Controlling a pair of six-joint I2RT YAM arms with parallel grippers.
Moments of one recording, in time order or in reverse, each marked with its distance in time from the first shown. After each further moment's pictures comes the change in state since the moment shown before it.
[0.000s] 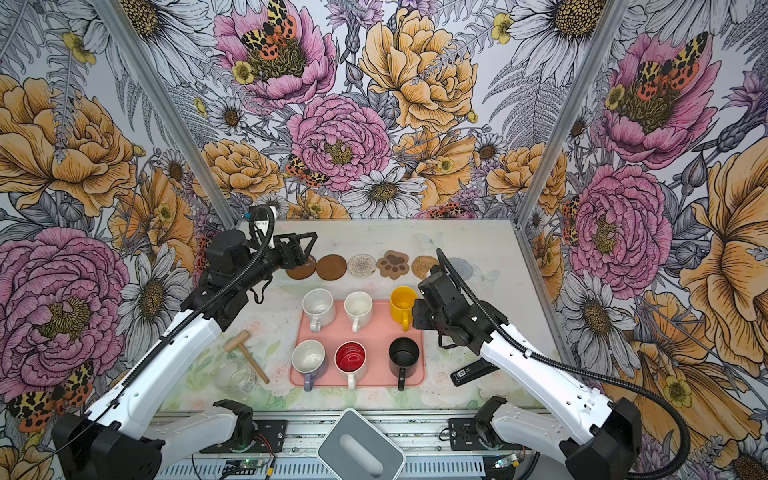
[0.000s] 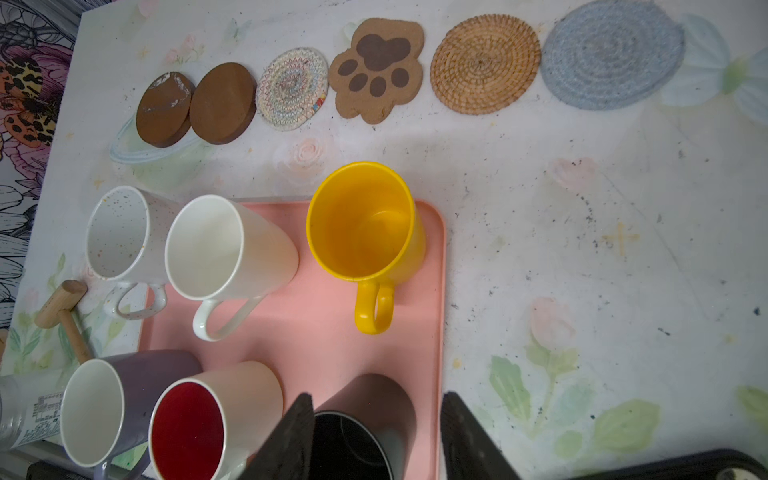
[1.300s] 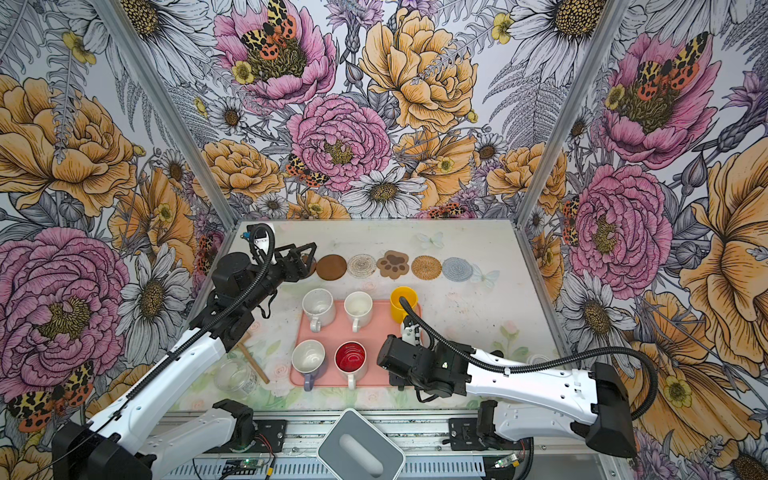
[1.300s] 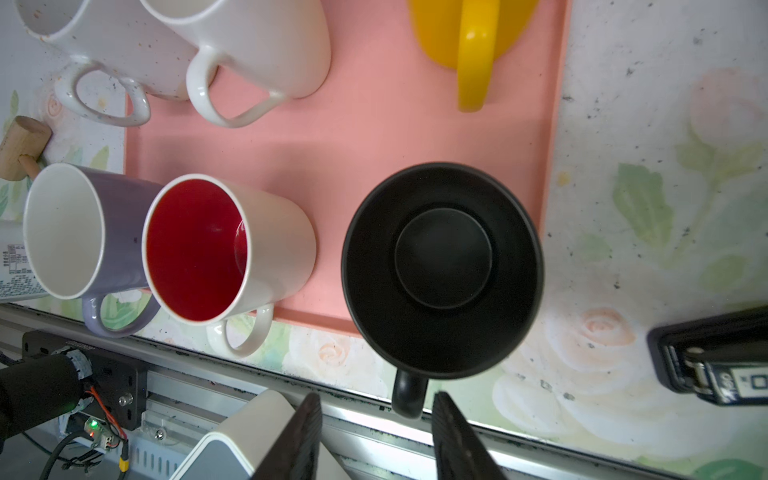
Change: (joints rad) left arm -0.045 -0.080 -0.217 0.196 -0.107 -0.046; right arm 0.533 0.034 -0.092 -0.103 0.111 0.481
